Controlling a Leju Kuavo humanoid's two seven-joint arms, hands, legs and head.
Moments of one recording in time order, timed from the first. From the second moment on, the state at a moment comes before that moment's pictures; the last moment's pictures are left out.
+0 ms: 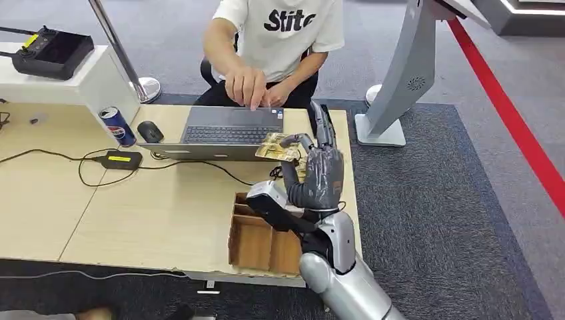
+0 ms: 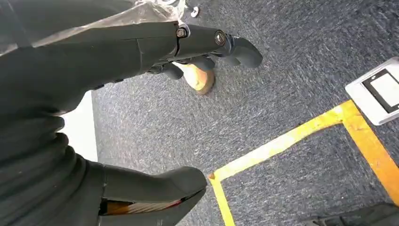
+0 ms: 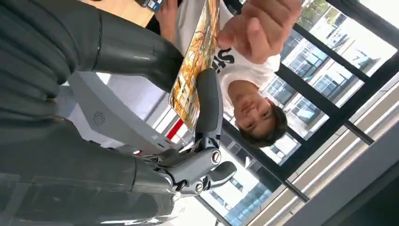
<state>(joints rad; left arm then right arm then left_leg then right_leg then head) -0.23 0.09 -0.78 -0.24 0.18 0.20 0.18 -0.45 0.15 0.65 -1.18 0.90 -0.66 -0.01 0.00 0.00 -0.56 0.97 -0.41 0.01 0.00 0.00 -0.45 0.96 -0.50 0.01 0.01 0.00</state>
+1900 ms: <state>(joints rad) -0.21 0.08 -0.77 -0.24 0.15 0.22 0.17 -0.35 0.19 0.57 -1.22 0.81 -0.66 -0.07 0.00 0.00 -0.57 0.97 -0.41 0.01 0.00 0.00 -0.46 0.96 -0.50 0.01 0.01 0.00</state>
